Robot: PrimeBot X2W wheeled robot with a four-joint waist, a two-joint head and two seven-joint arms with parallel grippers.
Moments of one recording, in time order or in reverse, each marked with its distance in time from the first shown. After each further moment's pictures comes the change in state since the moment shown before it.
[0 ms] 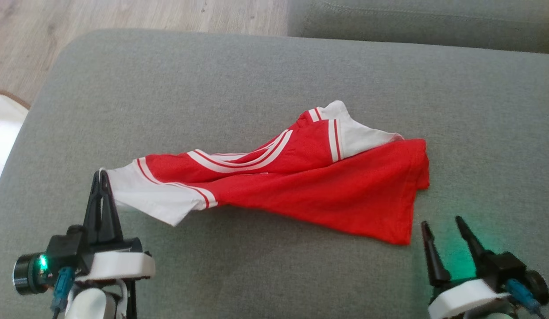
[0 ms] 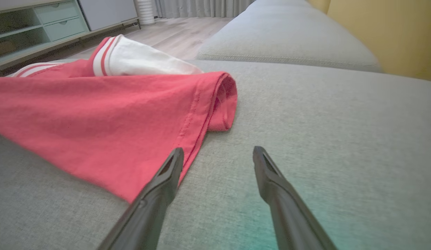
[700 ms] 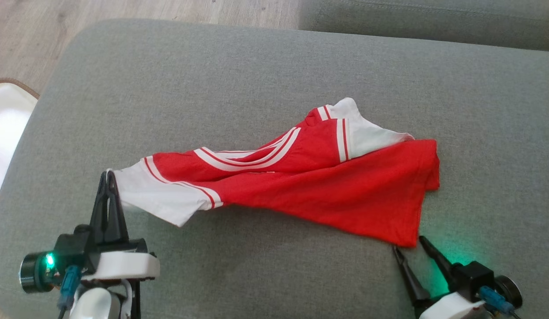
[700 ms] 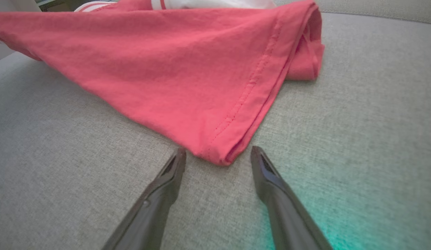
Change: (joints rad) left arm -0.009 0.000 -0.021 0.011 0.000 -0.001 0.002; right arm -0.027 -0.119 0.272 0.101 0.131 0.000 0.001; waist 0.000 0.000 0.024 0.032
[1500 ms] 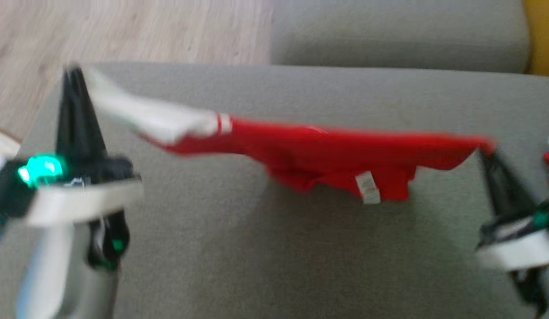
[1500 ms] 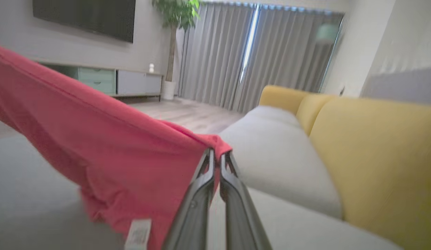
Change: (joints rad) left arm -0.211 -0.013 0.040 -0.182 -0.244 -0.195 -0.050; right arm -0.044 -0.132 -0.190 -0.390 -0.035 0.000 -0.001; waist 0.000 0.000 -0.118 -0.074
